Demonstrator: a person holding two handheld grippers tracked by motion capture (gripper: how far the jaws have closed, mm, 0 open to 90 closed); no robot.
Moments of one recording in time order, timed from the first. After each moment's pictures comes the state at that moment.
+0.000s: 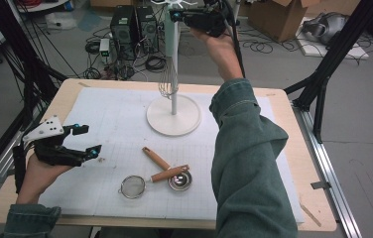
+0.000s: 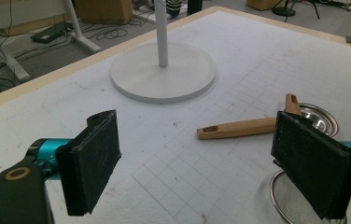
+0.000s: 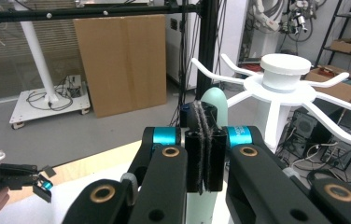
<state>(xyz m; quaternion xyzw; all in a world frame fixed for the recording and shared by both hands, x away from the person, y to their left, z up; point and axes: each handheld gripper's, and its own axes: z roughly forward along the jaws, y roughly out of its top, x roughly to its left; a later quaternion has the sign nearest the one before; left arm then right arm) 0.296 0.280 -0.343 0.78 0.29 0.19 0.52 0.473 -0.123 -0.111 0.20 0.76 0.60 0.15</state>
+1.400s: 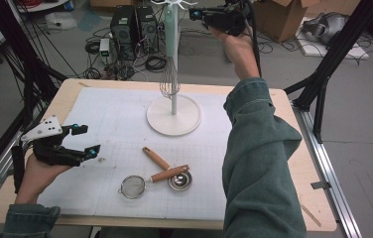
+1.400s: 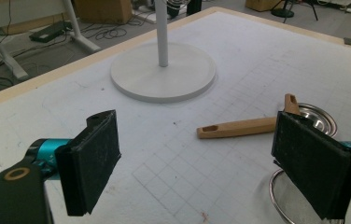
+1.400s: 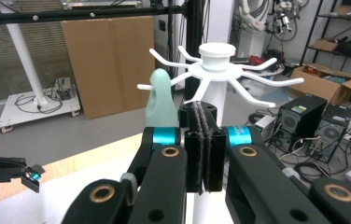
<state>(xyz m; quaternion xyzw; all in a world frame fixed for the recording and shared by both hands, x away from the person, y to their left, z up) 0.297 0.283 -0.343 0.78 0.29 0.19 0.53 0.477 -0.162 -0.110 0.22 0.75 0.60 0.17</state>
